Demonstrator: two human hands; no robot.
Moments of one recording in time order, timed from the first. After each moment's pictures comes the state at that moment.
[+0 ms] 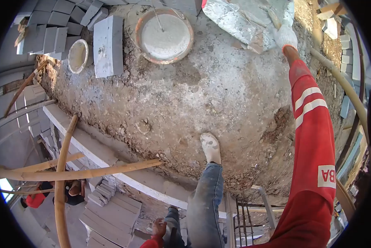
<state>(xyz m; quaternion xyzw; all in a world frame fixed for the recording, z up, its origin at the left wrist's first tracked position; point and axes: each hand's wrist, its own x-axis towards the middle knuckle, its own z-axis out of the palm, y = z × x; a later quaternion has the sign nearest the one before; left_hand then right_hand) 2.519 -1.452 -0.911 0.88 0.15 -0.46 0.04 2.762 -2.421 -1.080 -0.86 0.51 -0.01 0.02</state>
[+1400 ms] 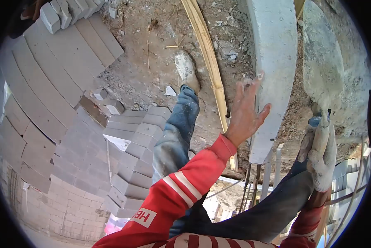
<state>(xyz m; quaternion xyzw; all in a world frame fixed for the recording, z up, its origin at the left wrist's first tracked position) 2.496 -1.387 -1.072 0.81 0.19 -0.25 0.50 2.569 -1.616 -0.958 -0.65 0.27 0.43 0.56</state>
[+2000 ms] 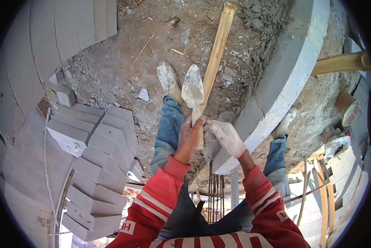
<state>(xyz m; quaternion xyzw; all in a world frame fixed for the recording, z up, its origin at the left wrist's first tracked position) 2.394 -1.222 -1.056 0.27 0.65 -0.20 0.69 2.488 -1.357 -1.067 -0.61 -0.01 0.63 0.49</state>
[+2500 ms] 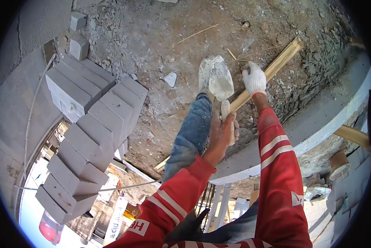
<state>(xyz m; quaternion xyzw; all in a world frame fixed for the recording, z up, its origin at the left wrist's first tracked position) 2.400 -1.180 -1.077 0.15 0.72 -0.01 0.68 2.536 -1.206 -1.300 -0.86 -0.31 0.36 0.16</state>
